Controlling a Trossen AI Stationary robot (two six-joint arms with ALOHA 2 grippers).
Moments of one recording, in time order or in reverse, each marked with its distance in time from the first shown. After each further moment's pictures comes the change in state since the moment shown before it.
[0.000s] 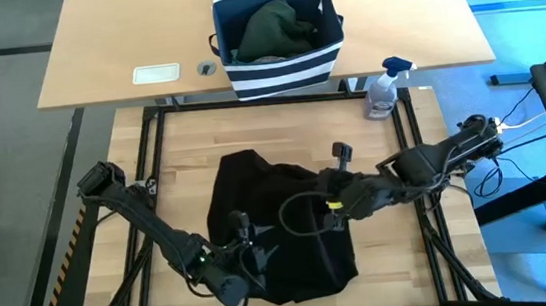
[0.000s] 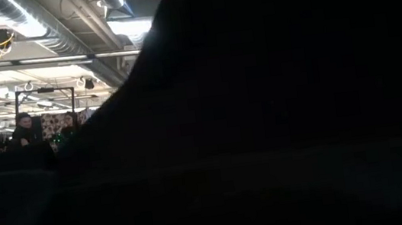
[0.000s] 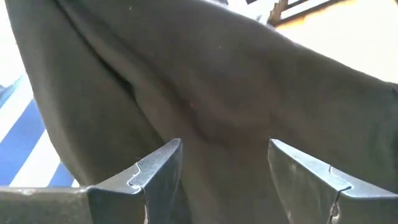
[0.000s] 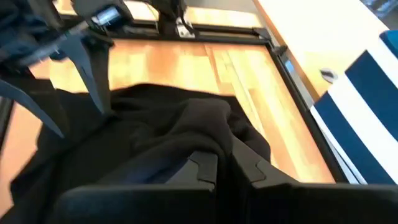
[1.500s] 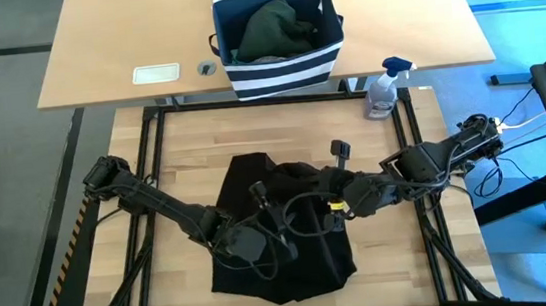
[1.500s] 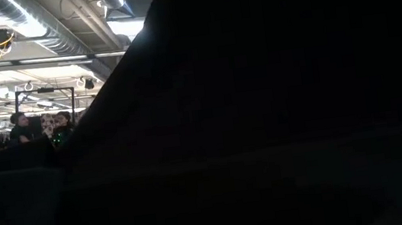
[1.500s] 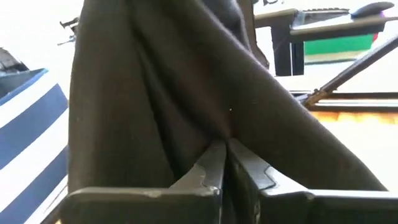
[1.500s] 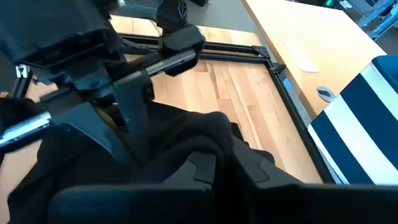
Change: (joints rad) left arm 0.183 0.002 0.016 0.376 0.068 0.088; right arm 0.000 0.000 0.017 0.048 0.015 -0.075
